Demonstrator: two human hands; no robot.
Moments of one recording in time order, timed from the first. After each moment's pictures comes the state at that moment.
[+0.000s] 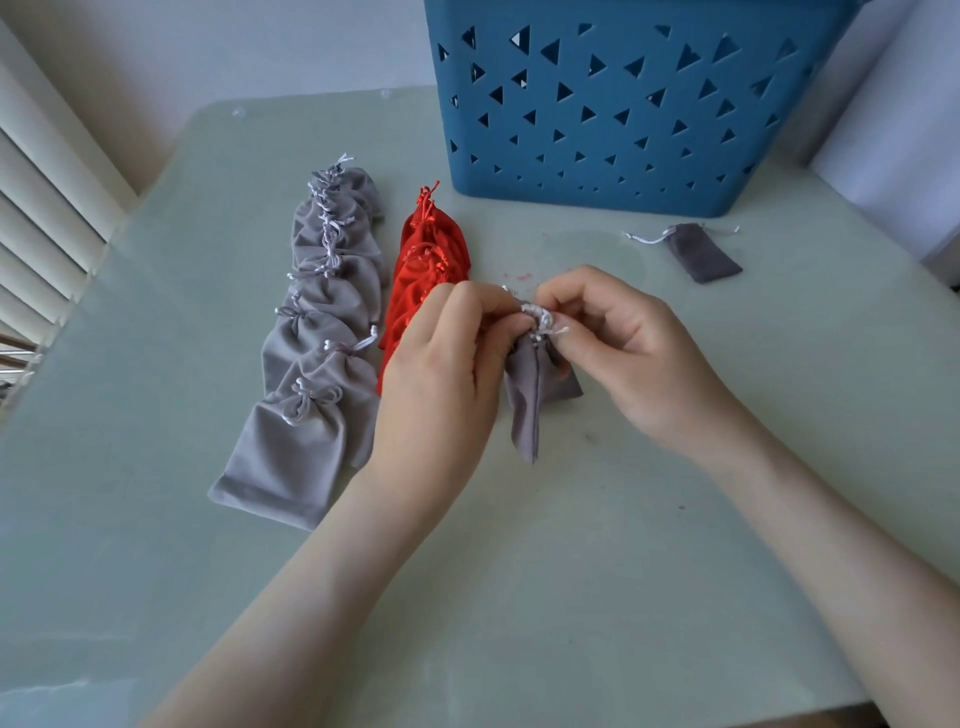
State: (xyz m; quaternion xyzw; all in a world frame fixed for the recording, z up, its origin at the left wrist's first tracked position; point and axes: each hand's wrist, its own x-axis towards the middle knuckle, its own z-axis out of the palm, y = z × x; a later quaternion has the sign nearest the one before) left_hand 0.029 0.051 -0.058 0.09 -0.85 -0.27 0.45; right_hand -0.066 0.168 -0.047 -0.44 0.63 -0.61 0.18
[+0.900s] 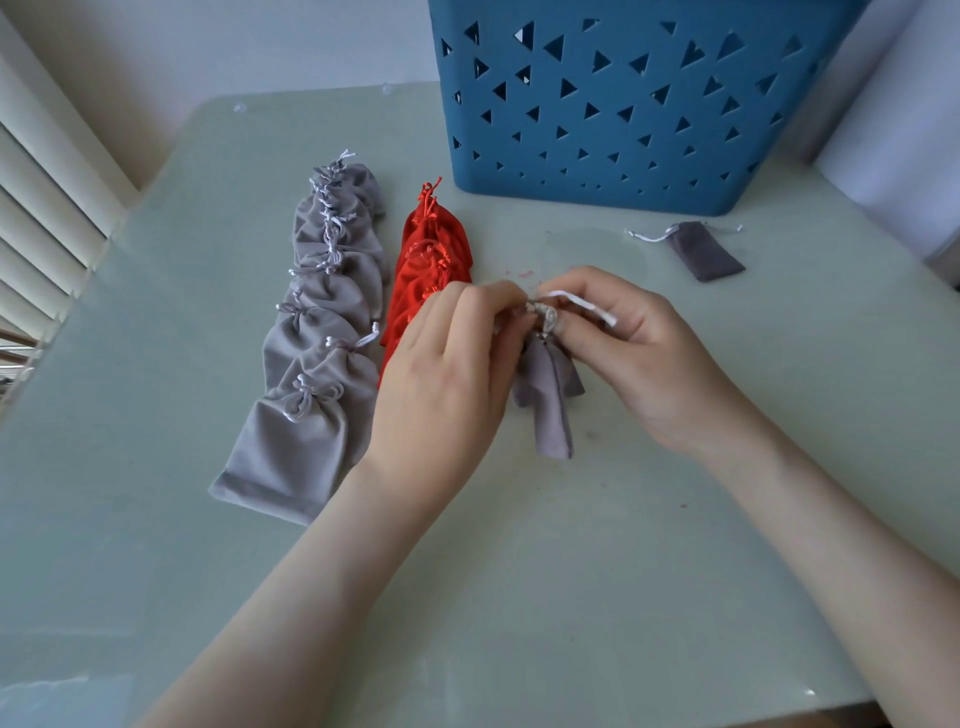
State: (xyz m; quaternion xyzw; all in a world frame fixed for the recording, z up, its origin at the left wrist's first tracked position) left_hand 0.029 0.045 -0.064 0.03 -0.87 -0.19 0.46; right_hand -0.065 0.168 -0.045 -0.42 0.60 -0.64 0.24
